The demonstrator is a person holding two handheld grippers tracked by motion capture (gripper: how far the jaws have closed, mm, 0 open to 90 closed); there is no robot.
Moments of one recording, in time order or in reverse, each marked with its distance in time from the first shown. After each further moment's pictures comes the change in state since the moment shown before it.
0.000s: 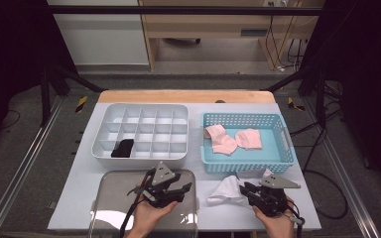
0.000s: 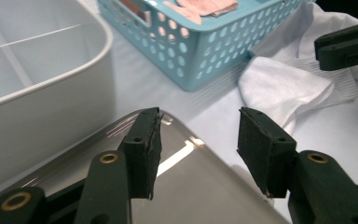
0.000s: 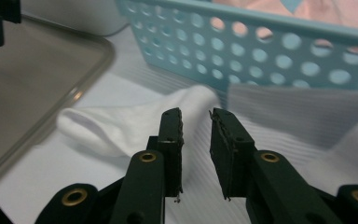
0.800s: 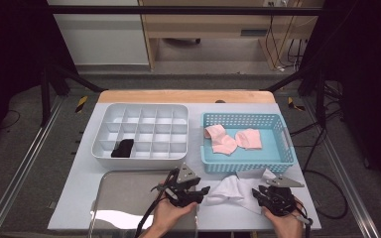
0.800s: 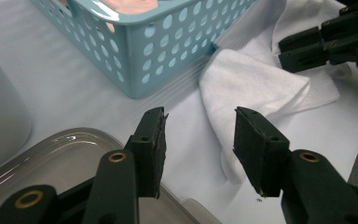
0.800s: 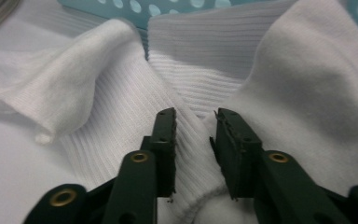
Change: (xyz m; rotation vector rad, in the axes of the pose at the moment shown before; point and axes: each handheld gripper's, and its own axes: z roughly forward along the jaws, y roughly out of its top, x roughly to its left) left arm -0.022 0.008 0.036 0.058 -0.071 0.014; right arm -0.029 -0.021 0.007 0.132 -0.136 0.026
